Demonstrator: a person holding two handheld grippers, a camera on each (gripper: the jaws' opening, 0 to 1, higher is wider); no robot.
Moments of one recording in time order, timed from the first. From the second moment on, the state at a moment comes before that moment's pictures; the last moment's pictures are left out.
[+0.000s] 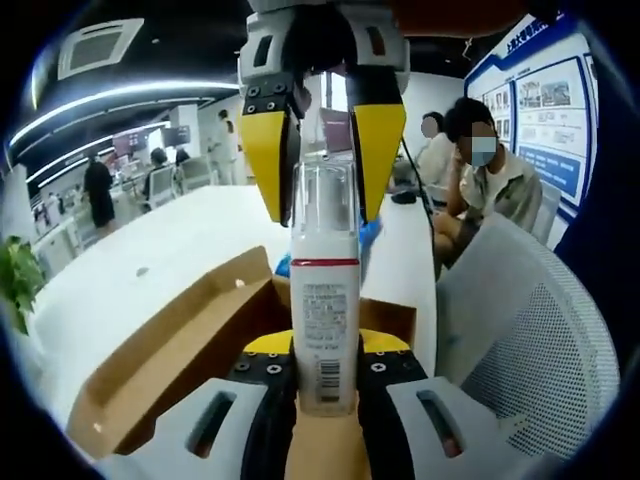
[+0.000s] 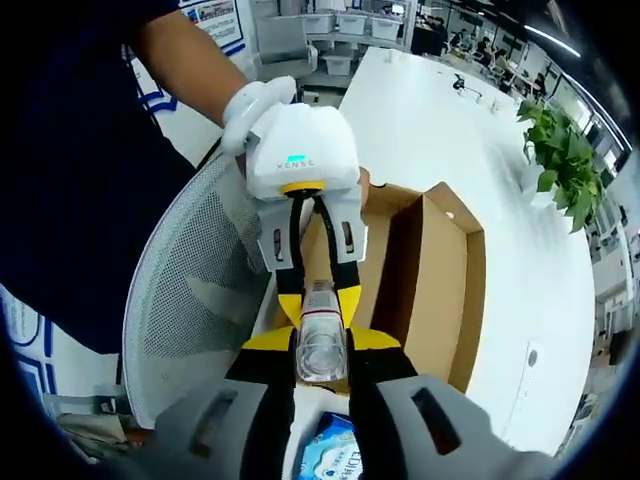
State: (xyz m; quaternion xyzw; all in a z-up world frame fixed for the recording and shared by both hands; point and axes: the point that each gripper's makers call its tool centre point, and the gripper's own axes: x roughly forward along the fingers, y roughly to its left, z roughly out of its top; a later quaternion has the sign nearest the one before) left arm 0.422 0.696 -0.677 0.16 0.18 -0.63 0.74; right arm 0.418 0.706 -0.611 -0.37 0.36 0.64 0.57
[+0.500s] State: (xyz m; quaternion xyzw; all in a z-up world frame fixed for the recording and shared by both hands) left arm 0.415 0.690 -0.664 0.12 0.16 -0.64 0.74; right arm 0.410 0.706 -0.621 -0.37 0.34 0.65 0.56
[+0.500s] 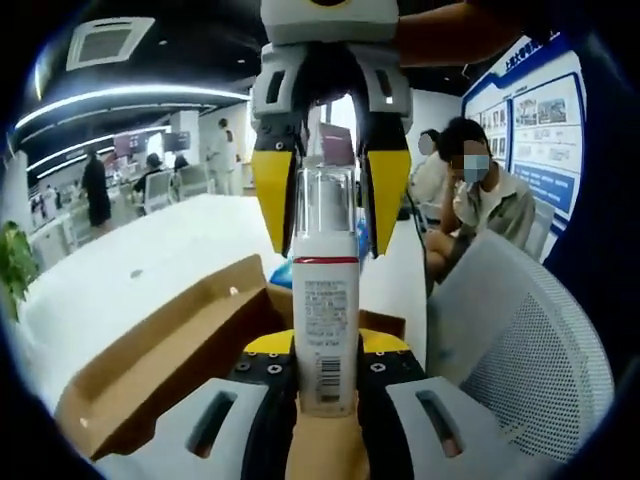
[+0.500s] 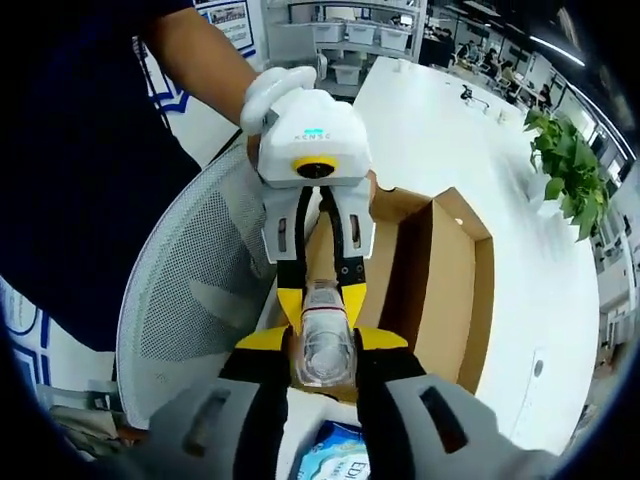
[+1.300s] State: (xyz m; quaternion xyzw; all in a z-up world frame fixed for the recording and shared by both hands) left arm 0.408 0.685 -0.664 0.11 0.19 -0.64 0.74; right arm 0.405 0.709 -0.623 -0.35 0.37 0.64 0.57
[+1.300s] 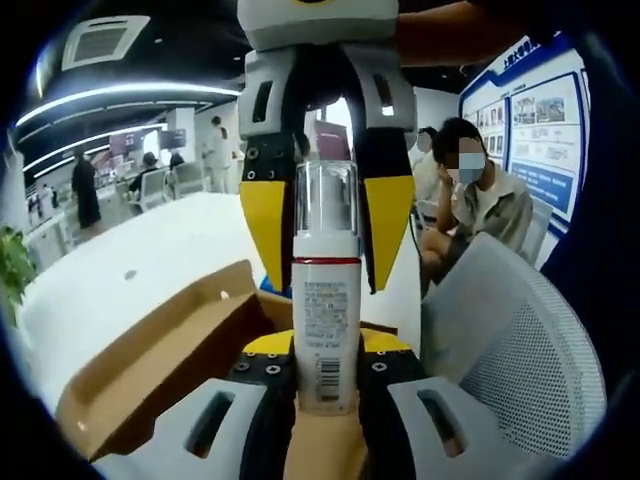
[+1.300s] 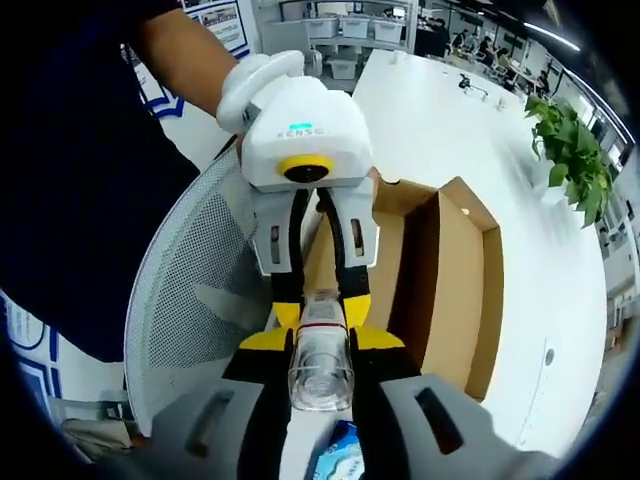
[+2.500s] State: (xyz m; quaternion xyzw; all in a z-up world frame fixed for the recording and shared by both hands) left arm 0.389 0.706 -0.664 0.12 0.19 -0.61 0.76; right arm 0.436 0.579 -0.598 -0.42 0.47 0.54 0.56
